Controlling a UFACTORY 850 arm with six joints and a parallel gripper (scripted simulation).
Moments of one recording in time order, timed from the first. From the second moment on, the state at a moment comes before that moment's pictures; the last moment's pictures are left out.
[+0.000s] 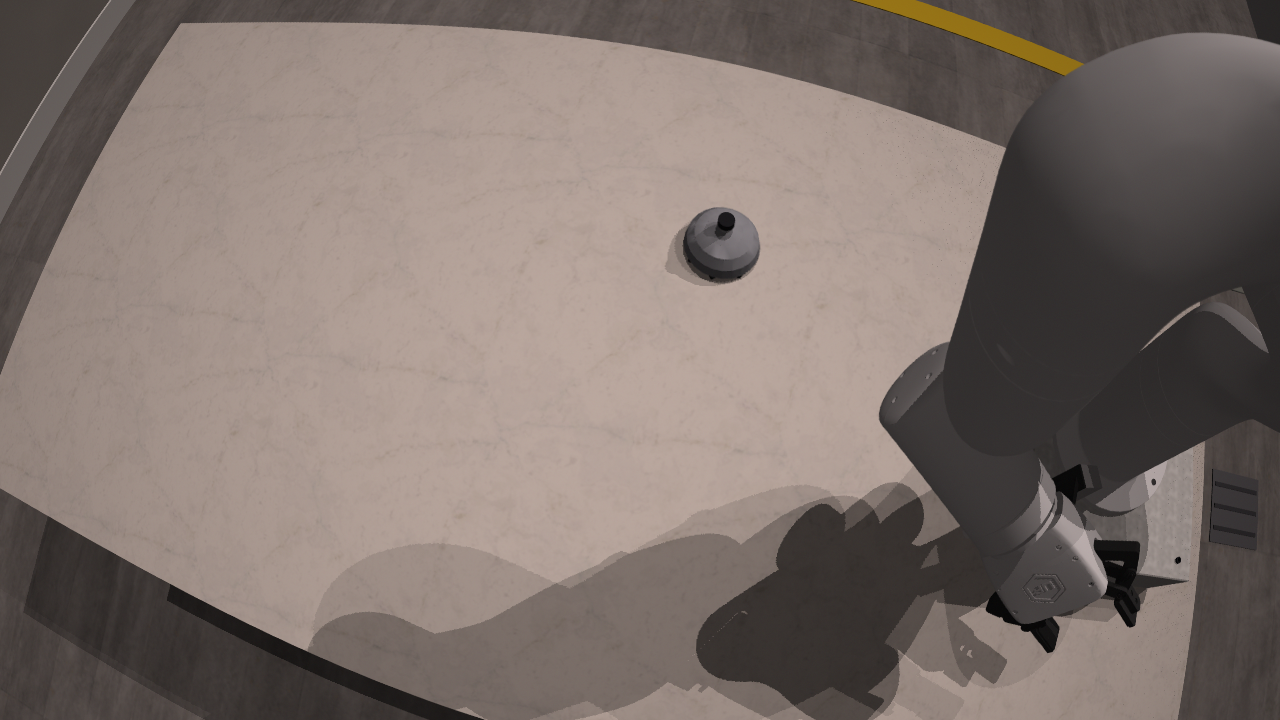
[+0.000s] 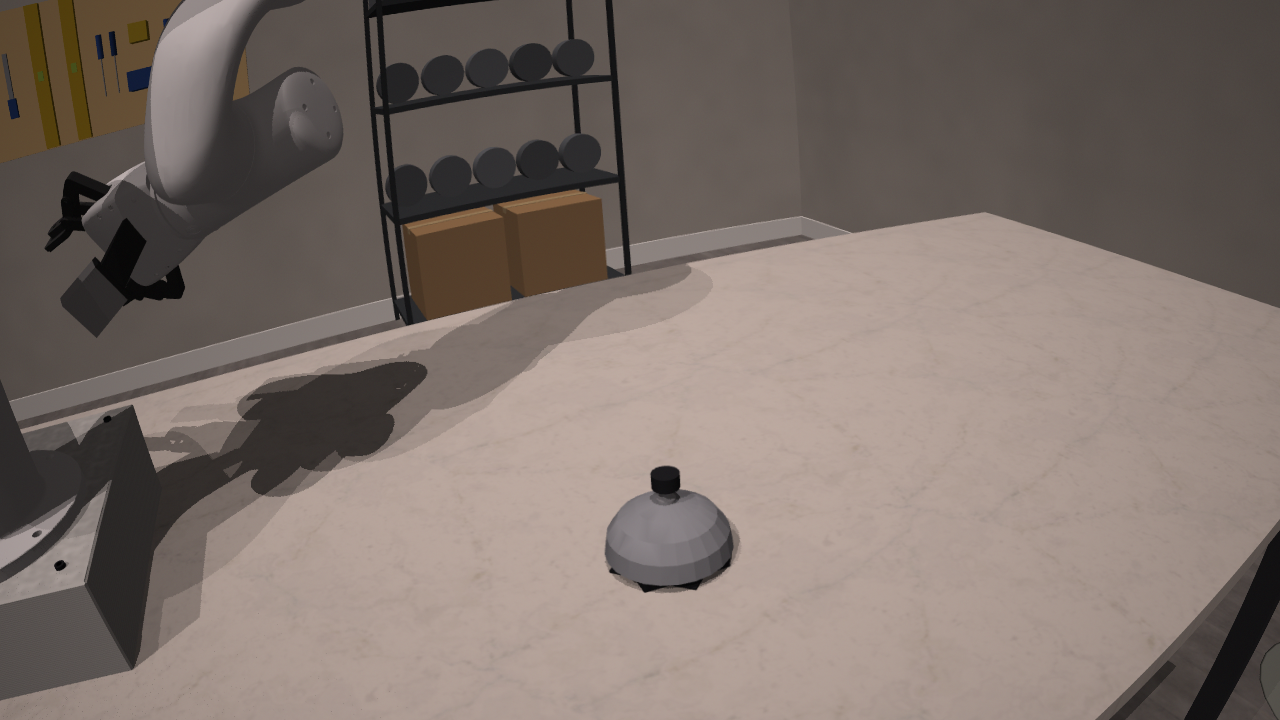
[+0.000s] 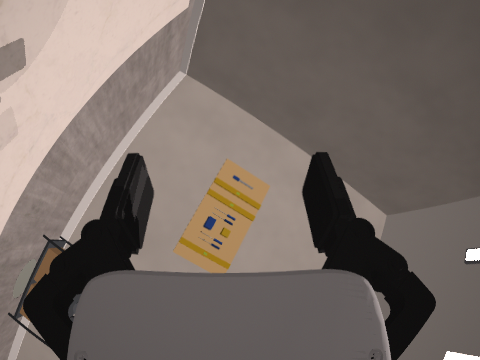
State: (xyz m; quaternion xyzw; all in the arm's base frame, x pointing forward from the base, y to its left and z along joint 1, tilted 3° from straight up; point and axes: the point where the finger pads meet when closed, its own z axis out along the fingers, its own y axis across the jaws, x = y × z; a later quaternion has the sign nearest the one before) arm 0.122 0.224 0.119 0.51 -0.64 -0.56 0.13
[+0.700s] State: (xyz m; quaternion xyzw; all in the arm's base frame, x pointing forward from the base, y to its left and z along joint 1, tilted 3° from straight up) arm 0.225 0.114 0.072 0.75 -0.51 -0.42 0.03
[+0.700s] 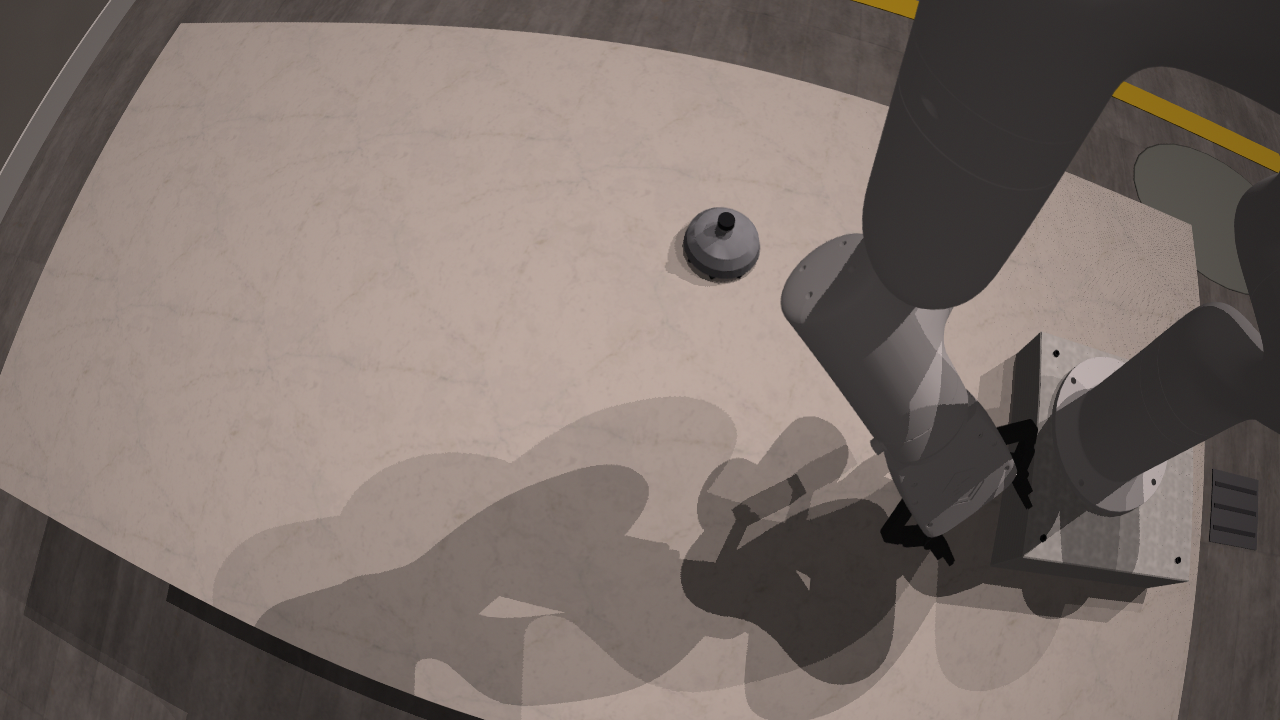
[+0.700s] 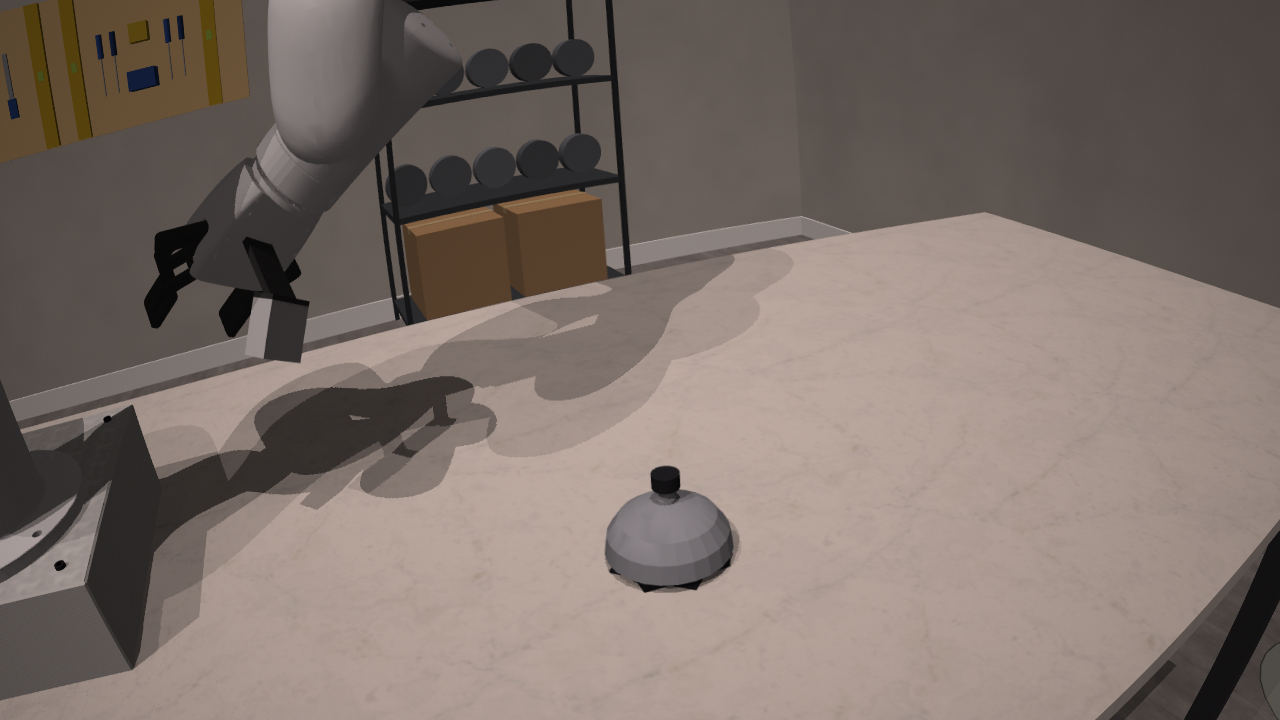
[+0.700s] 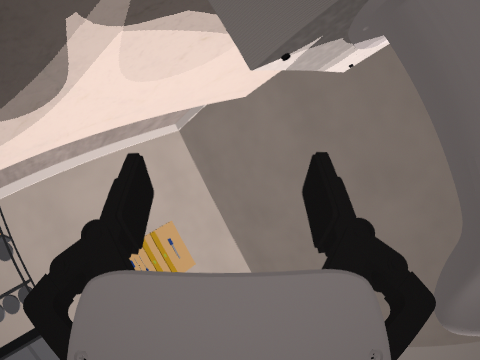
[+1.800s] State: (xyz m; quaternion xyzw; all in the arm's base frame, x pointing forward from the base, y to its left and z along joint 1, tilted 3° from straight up) arm 0.399 -0.096 0.055 0.95 -0.27 -0.14 -0.01
